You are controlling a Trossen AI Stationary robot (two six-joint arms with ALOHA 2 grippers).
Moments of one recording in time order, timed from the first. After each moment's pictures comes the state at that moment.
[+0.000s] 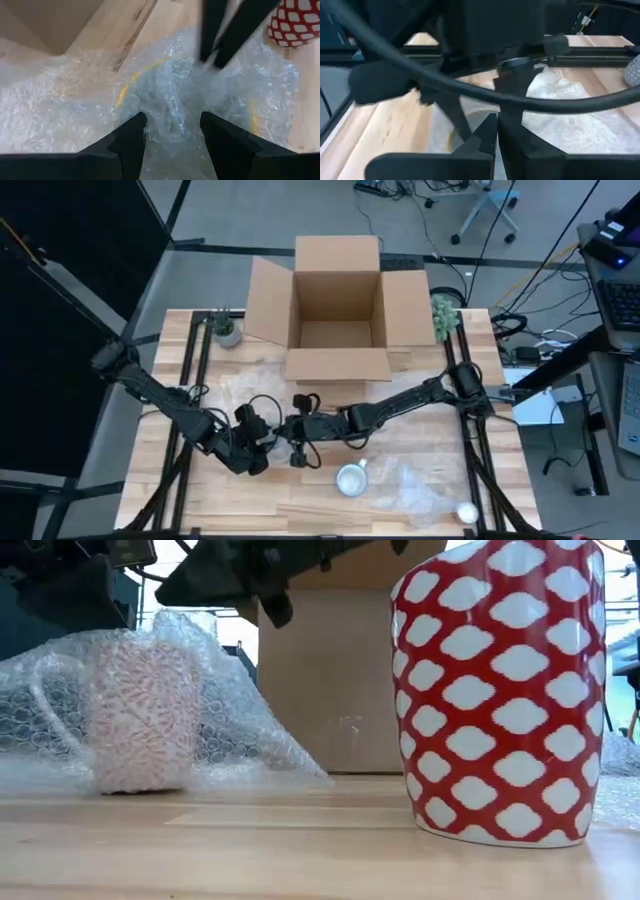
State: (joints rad) left arm -0.60 1.36 0.75 -0.46 -0.56 -0.82; right arm 0.24 2.12 1.52 0.16 0.26 0.14
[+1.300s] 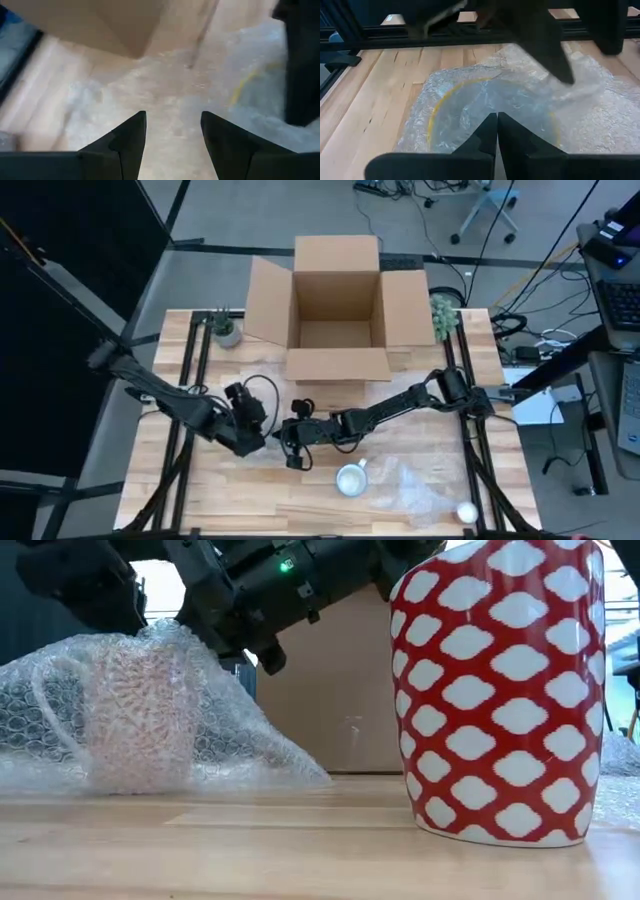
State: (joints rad) left arm -0.48 1.31 0.86 -0.78 -0.57 -0.64; right arm 0.24 2.19 1.52 0.20 0.26 0.16
